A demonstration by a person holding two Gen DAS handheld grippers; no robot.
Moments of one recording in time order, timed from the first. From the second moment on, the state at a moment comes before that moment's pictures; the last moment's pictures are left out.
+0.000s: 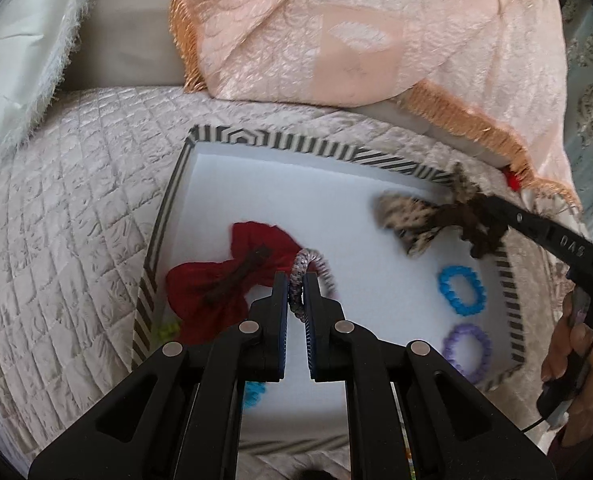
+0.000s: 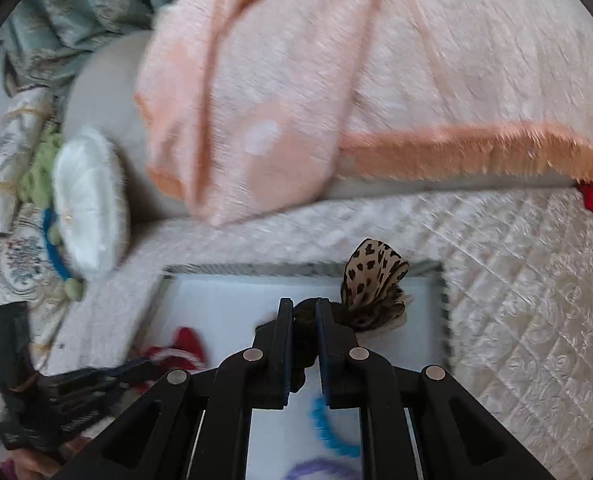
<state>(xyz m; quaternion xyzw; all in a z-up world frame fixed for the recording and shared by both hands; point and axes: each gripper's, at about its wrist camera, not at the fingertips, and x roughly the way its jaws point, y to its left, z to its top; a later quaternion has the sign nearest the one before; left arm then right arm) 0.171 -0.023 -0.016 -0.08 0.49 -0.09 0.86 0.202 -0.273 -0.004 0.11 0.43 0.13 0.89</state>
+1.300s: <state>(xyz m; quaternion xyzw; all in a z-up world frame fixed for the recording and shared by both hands) 0.075 -0.004 0.084 -0.02 0.40 -0.06 0.92 0.067 -0.266 0.025 0.07 0.42 0.13 0.89</state>
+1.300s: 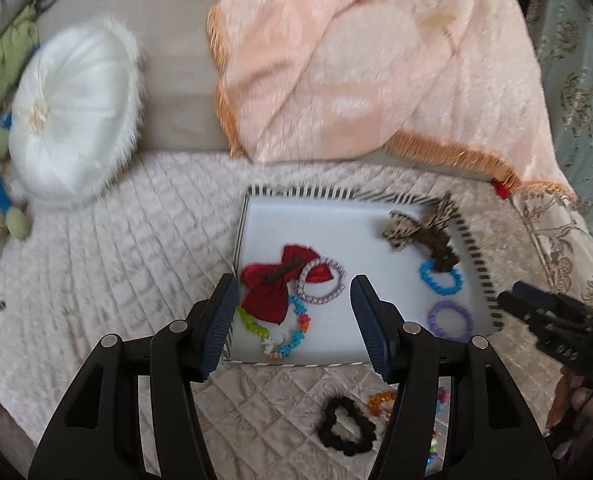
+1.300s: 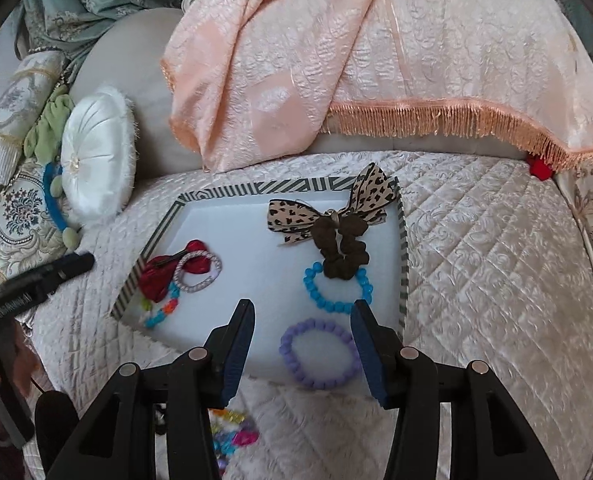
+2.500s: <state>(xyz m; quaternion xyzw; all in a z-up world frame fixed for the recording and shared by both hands) -0.008 -0.034 0.049 0.00 0.40 -0.06 0.91 -0.033 -0.248 0.025 0.04 0.41 0.10 0.91</state>
